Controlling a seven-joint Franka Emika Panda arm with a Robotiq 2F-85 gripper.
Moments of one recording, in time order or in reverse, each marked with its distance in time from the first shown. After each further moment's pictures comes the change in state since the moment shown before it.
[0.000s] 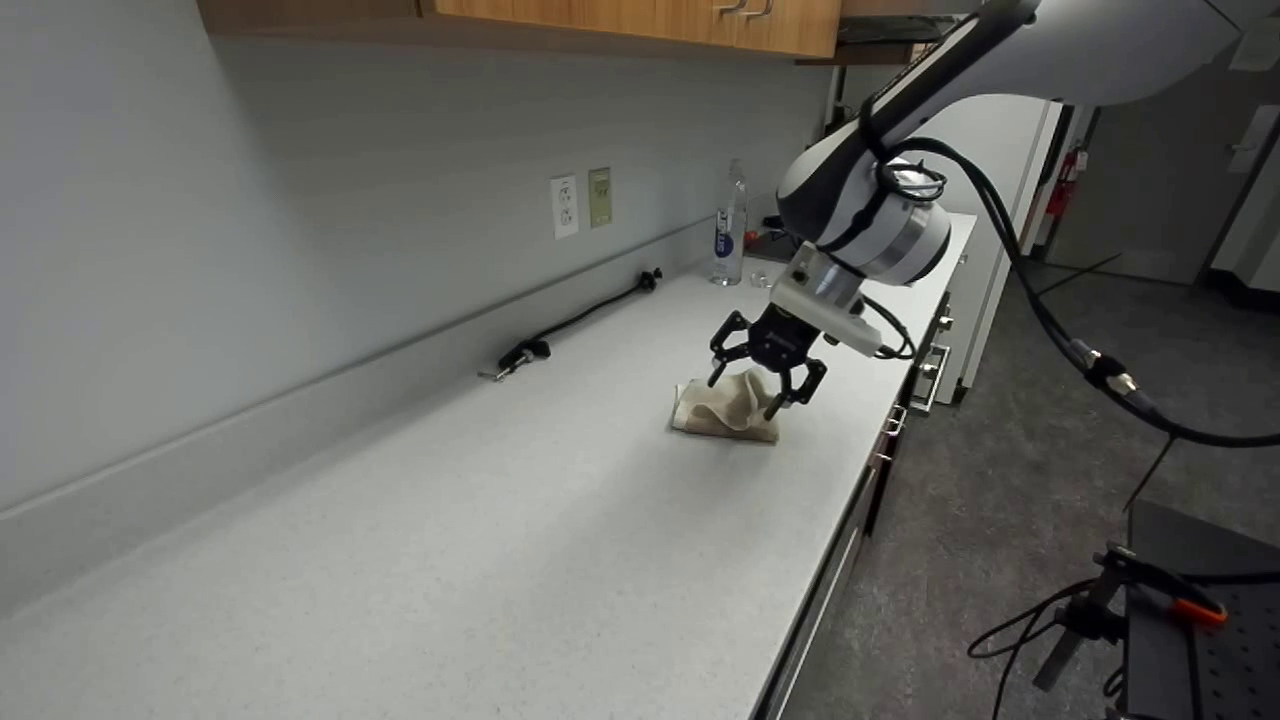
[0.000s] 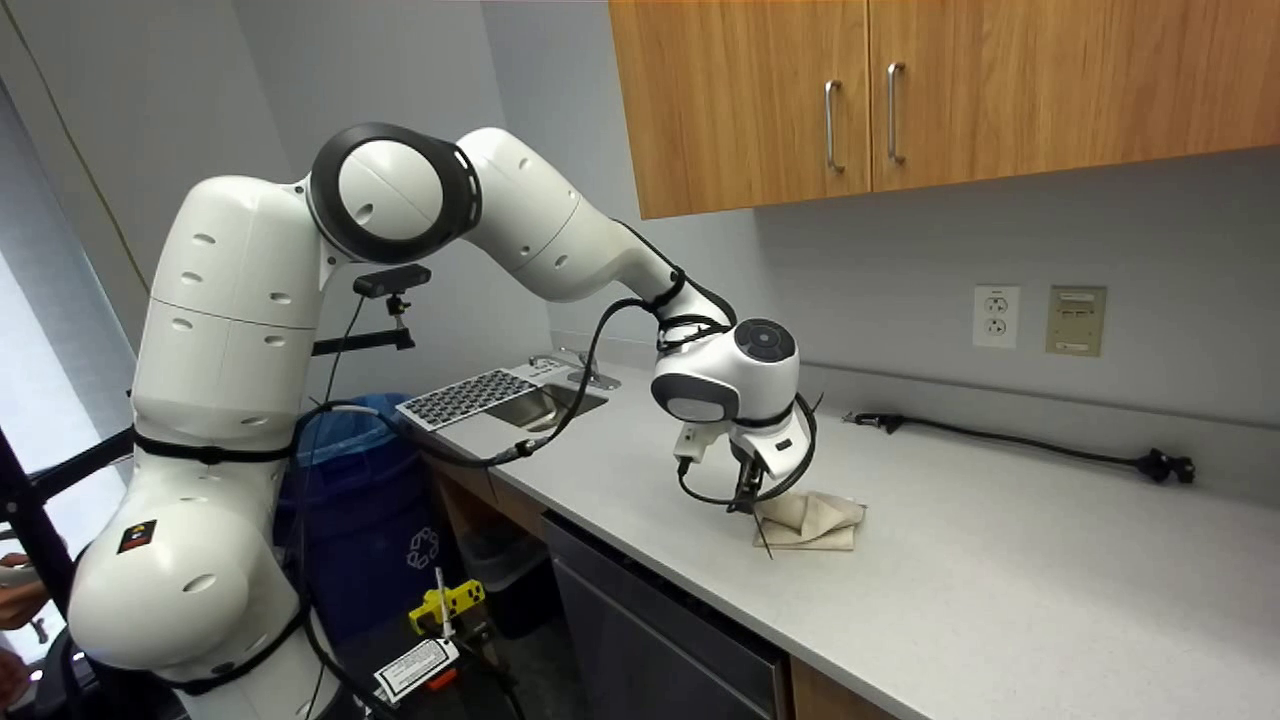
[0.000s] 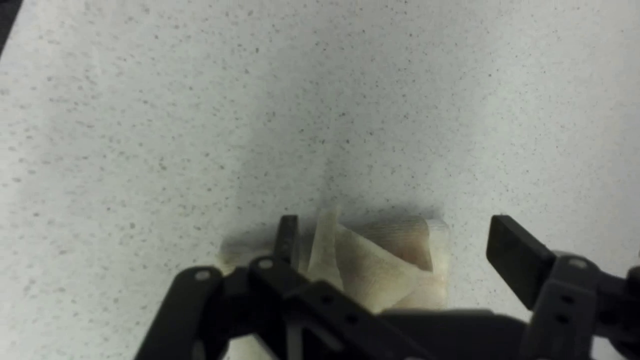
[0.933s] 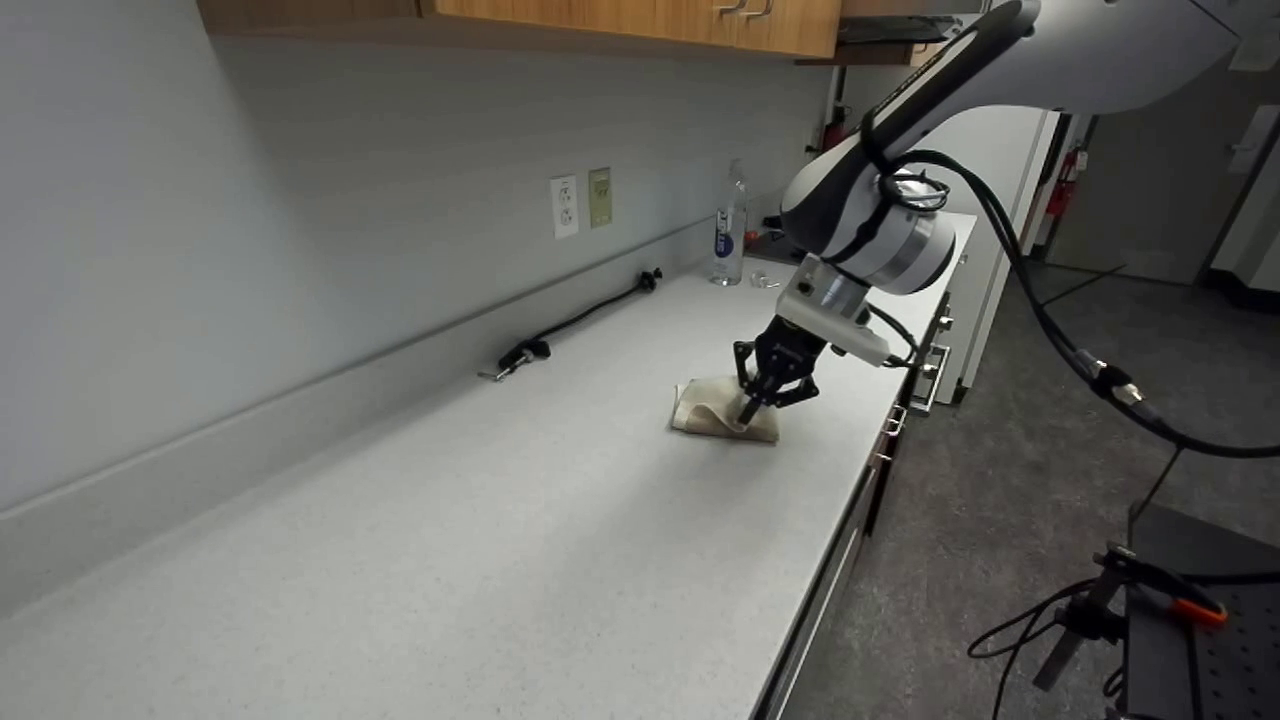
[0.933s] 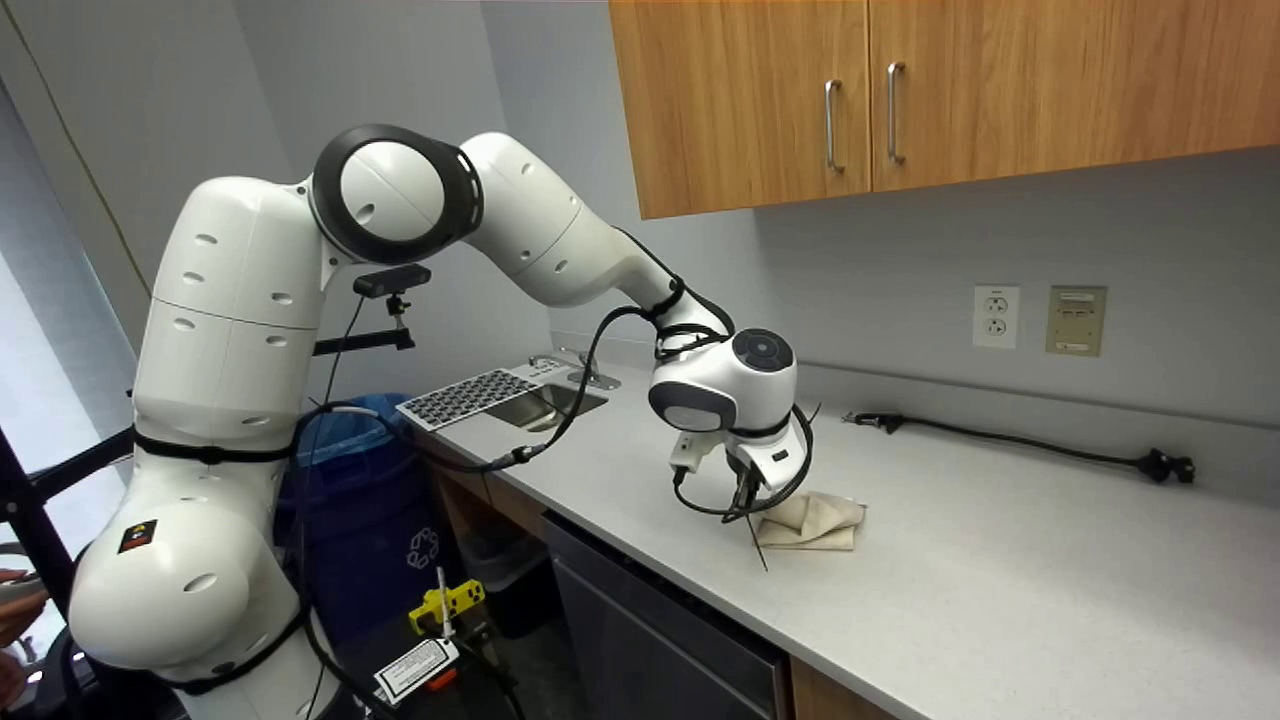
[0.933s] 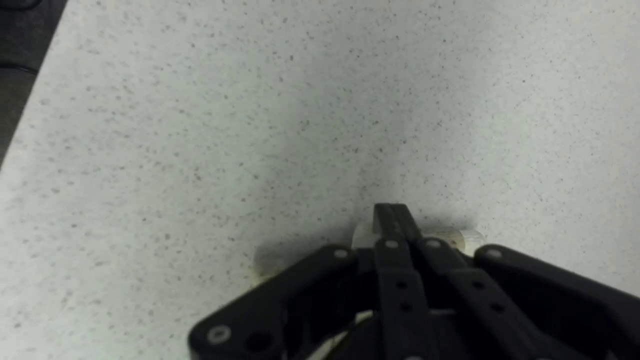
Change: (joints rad) arm 0.003 0.005 -0.007 -0.024 -0.010 0.000 0.000
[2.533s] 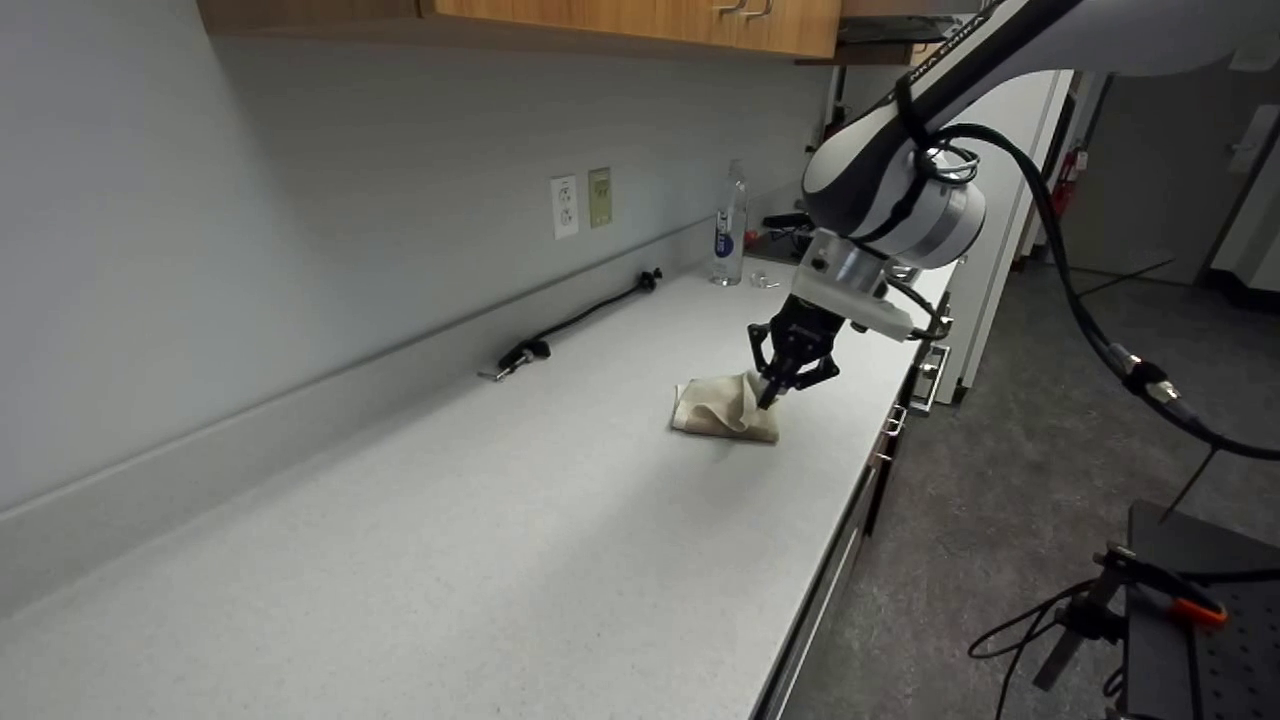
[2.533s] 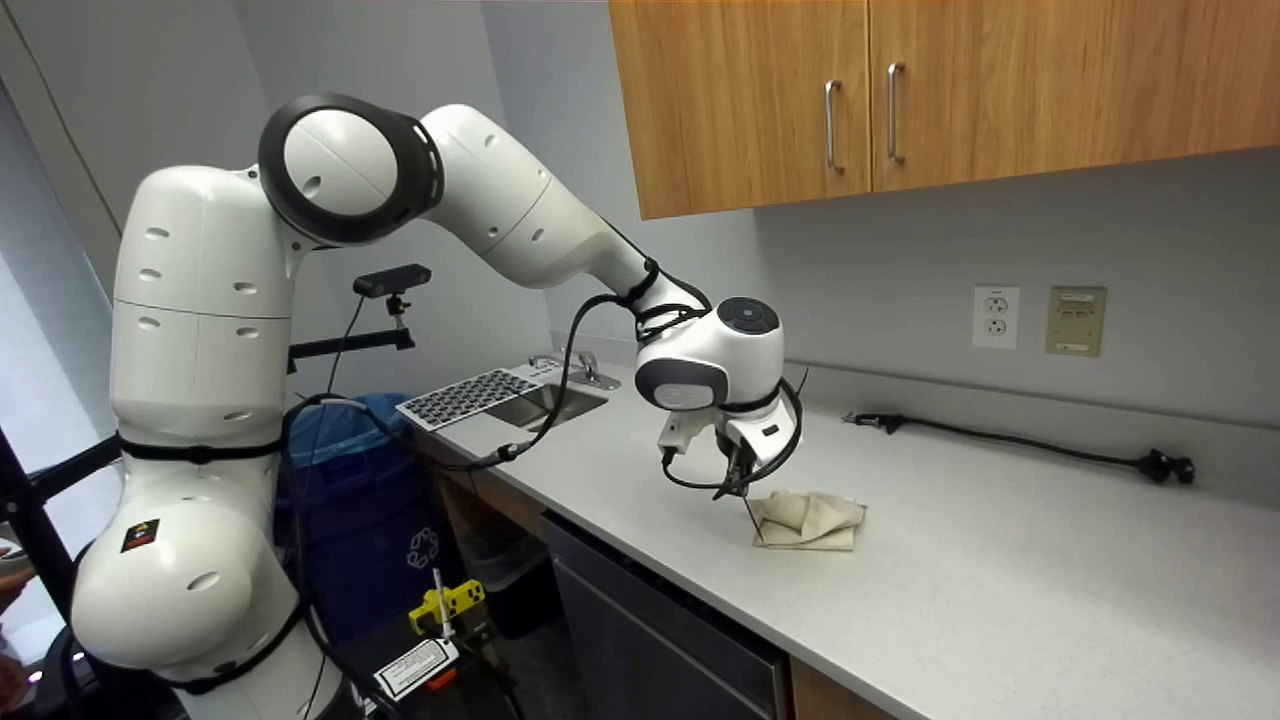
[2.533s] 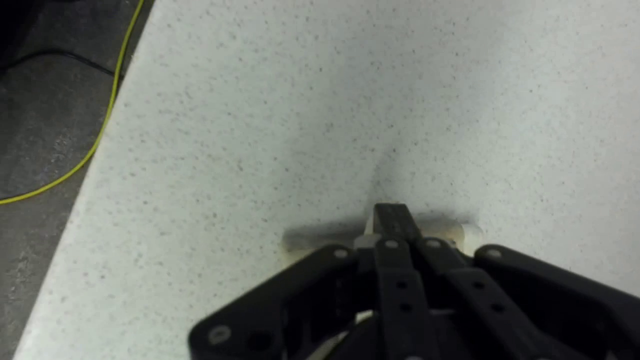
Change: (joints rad) arm 0.016 -0.108 -0.022 -0.074 -0.162 -0.015 0.119
